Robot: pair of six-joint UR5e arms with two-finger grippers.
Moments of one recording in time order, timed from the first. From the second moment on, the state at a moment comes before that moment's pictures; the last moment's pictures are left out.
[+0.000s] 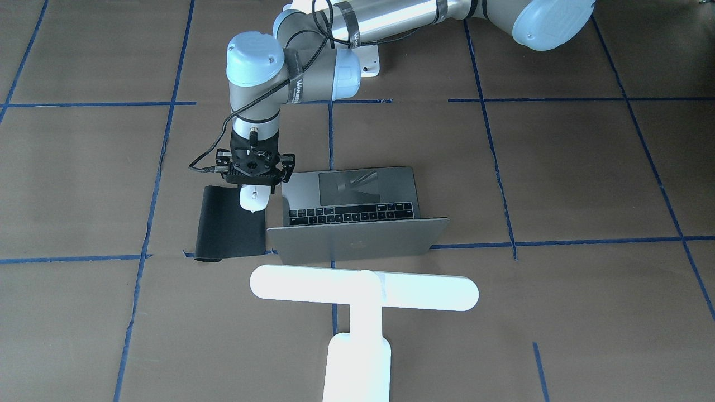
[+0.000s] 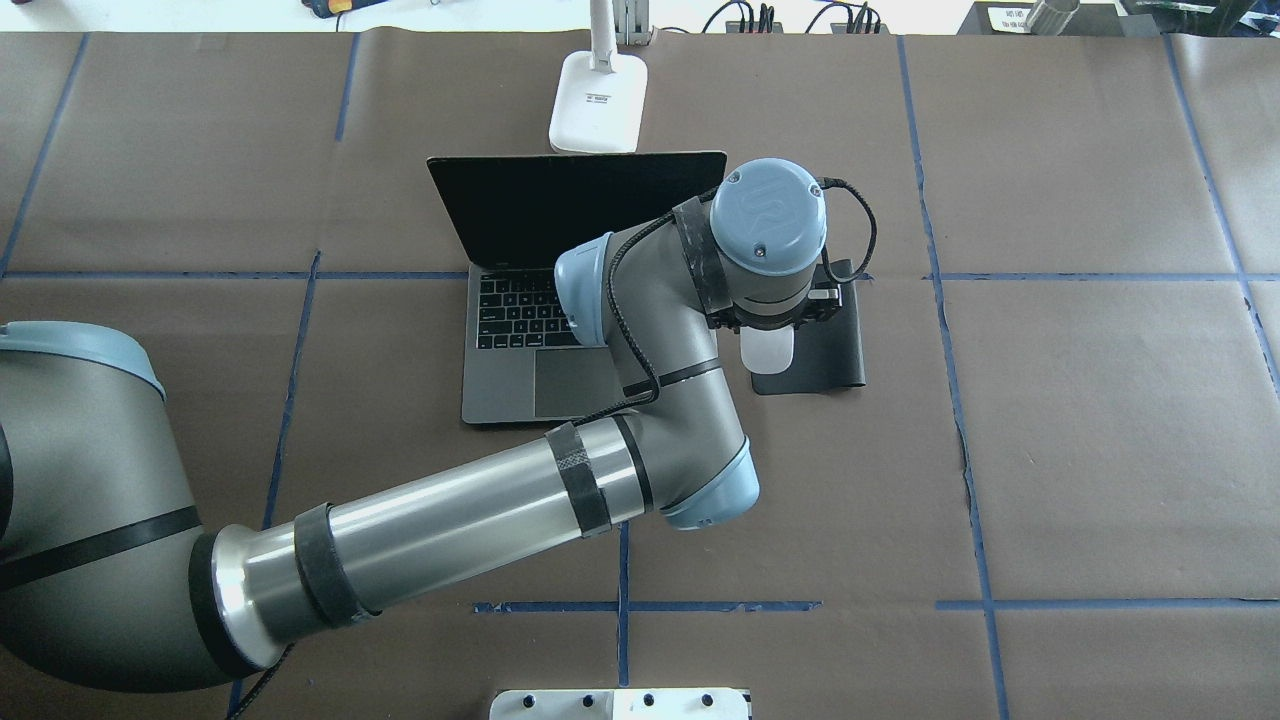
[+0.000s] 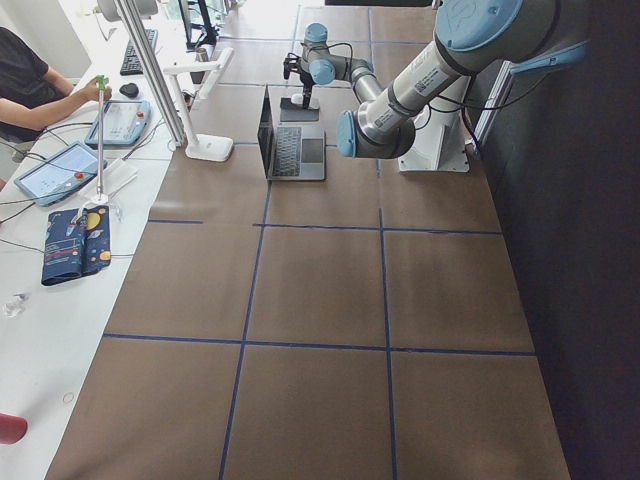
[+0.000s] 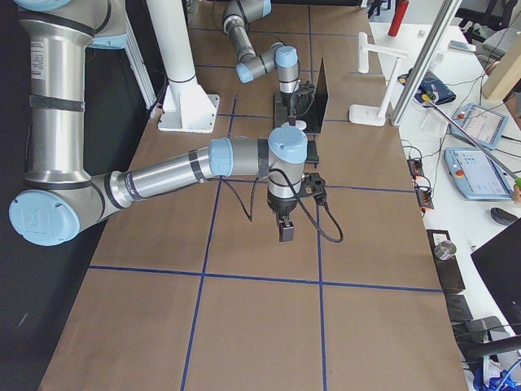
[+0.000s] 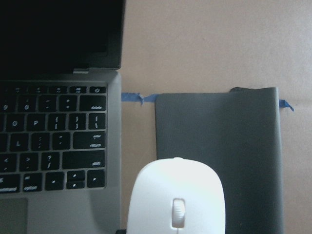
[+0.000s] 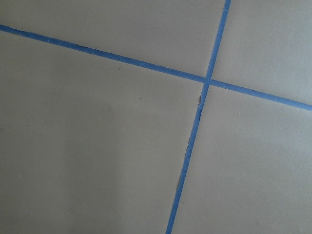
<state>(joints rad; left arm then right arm) -0.48 -2.81 -0.99 -1.91 -1.77 -1.31 1.53 -1.66 1.99 -1.86 2.27 -0.18</state>
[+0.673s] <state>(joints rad) -0.48 -2.91 -0.73 -2.08 -1.76 -1.31 1.54 -1.66 1.99 -1.86 2.27 -0.18</state>
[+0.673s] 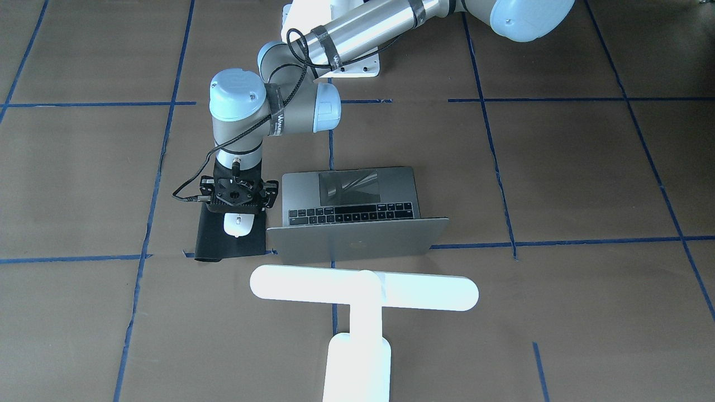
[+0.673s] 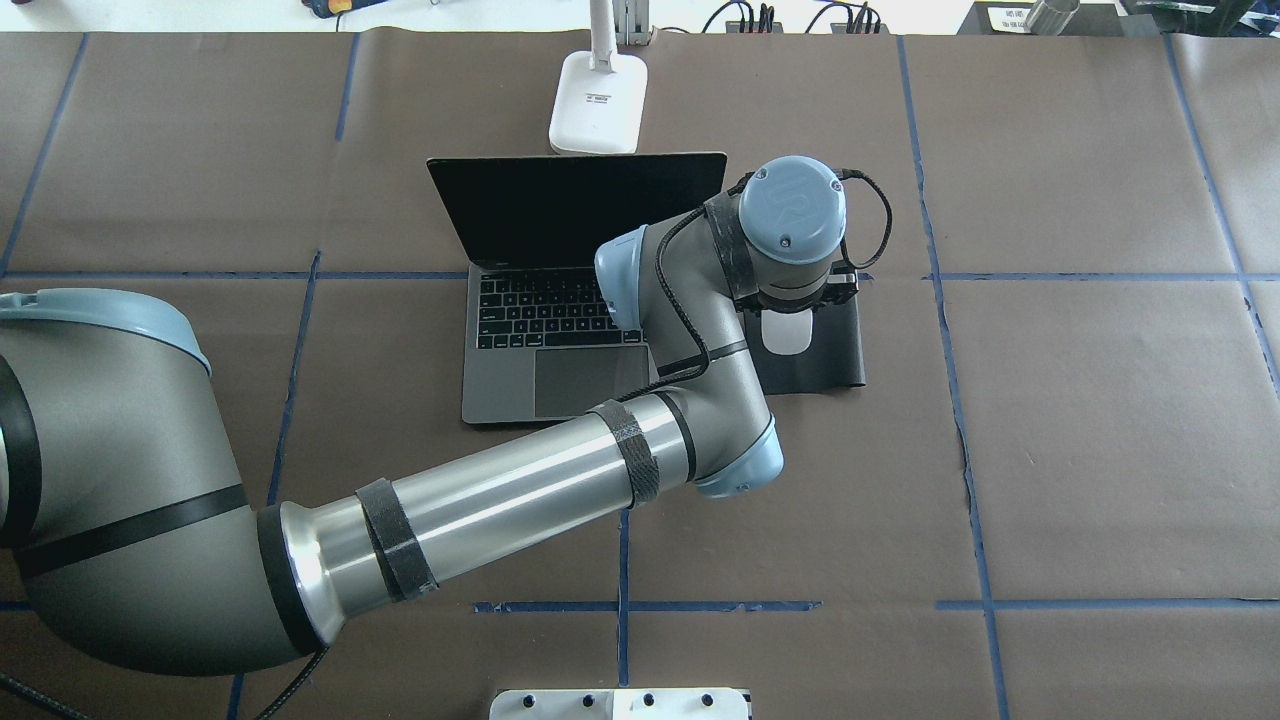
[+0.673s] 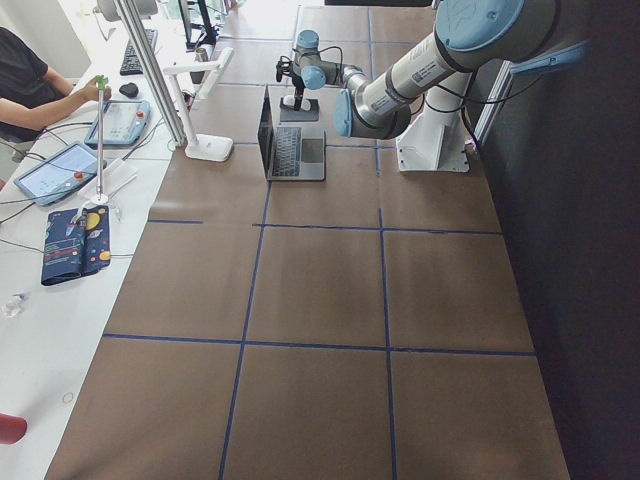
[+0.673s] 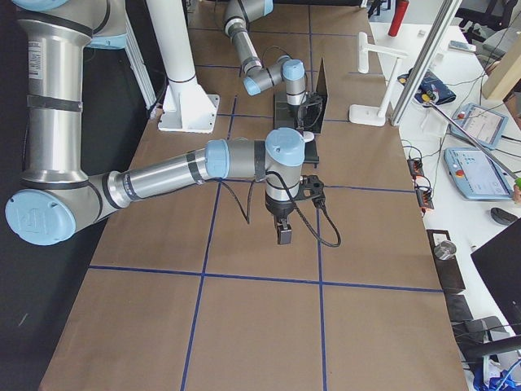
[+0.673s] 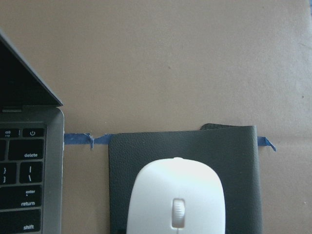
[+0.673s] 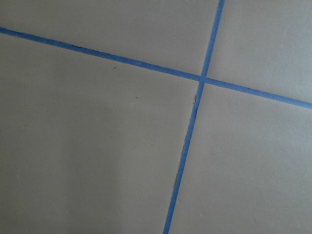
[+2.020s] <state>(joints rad) -0.54 -2.92 -0.78 -2.03 -1.89 -1.41 1.56 -1.66 1.99 -1.85 2.29 -0.18</state>
